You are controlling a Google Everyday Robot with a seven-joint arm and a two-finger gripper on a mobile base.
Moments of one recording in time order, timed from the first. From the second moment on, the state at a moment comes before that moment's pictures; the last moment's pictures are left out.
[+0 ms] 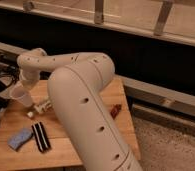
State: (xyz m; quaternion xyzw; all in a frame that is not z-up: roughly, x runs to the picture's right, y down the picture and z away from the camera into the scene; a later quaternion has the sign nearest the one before) arm -0.398 -0.012 0.825 -0.35 -0.07 0.54 0.76
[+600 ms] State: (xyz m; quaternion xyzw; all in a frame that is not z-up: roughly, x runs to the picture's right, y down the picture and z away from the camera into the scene) arm -0.402 -0.021 0.814 -0.35 -0.07 0.54 0.76
